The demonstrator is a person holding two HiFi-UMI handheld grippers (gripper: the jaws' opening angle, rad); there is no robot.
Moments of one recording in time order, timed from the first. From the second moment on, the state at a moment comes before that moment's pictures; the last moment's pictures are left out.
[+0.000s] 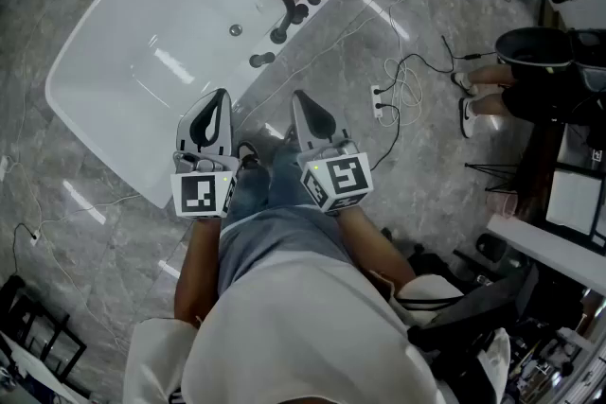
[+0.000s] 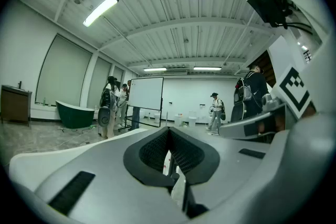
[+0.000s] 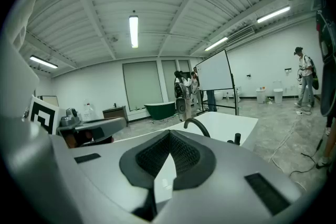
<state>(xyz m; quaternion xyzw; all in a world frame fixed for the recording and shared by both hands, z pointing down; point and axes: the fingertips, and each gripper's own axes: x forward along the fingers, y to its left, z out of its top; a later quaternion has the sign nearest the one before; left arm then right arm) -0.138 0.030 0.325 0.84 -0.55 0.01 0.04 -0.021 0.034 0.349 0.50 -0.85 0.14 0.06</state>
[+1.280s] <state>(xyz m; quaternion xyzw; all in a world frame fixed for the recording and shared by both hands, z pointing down) -0.063 -0.156 0.579 0.79 -0.60 0.09 0.11 0.013 -0.257 0.809 0.48 -0.82 0.18 0.25</state>
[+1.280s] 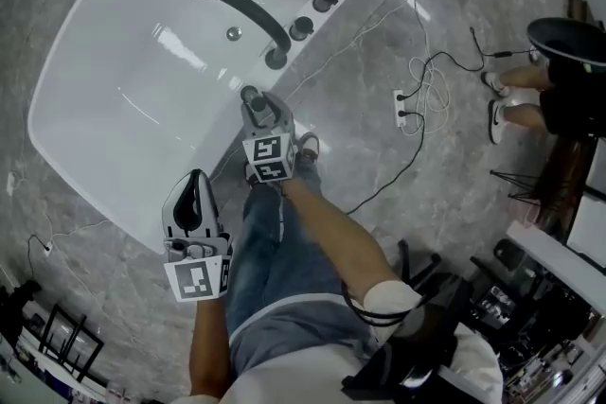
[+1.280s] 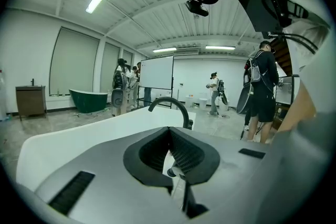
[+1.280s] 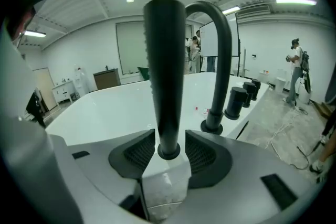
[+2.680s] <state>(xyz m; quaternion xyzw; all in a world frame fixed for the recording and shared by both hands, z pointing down) -0.097 -0.196 0.456 0.78 -0.62 0.03 0.09 0.001 -0.183 0.429 0.46 -0.88 0.09 0.06</state>
